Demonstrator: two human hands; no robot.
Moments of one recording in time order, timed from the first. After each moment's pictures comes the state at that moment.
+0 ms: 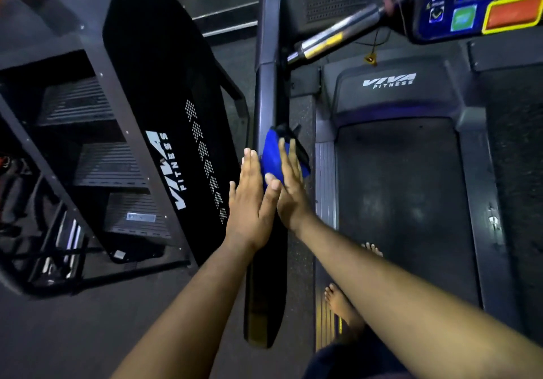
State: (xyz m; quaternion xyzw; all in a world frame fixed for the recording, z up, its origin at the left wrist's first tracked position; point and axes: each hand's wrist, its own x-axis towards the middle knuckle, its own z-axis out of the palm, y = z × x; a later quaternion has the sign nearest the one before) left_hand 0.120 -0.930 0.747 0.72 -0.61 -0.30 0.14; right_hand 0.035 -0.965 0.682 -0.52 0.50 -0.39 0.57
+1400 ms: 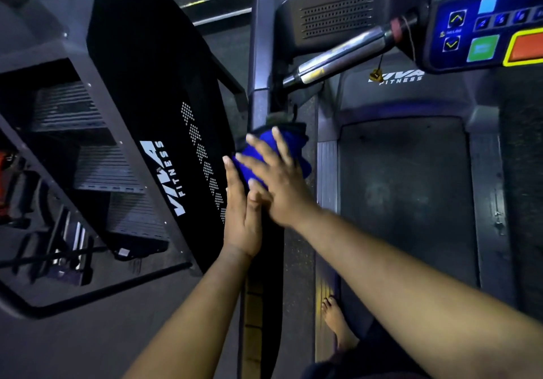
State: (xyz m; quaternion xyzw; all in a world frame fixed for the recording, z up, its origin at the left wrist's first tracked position) left_hand 0.119 -0.994 0.732 0.72 -0.55 -0.31 0.30; right_hand 0.022 -1.056 0.690 -0.76 0.45 -0.33 0.35
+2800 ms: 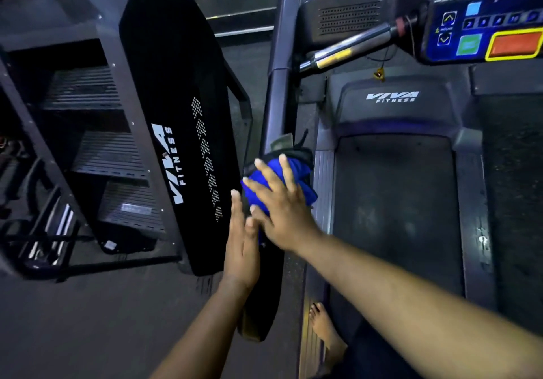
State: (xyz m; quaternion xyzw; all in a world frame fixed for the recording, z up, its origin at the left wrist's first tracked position) left_hand 0.131 -0.858 0.720 0.73 -0.47 -0.36 0.33; right_hand 0.019 -0.943 0.706 -0.80 0.44 -0.25 0.32
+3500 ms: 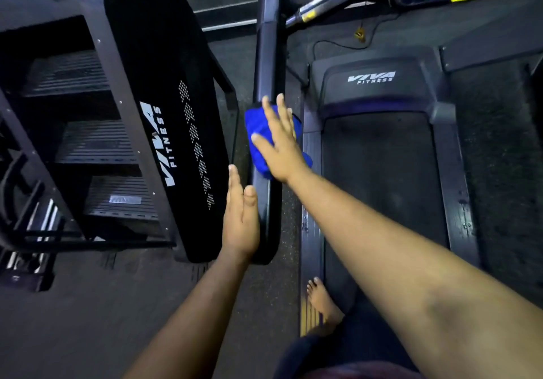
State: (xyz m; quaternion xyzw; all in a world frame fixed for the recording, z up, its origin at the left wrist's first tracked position) left_hand 0.134 -0.791 0.714 0.72 -0.51 -0.34 0.33; right_hand 0.032 -0.918 0.696 -0.63 0.52 -0.34 0.47
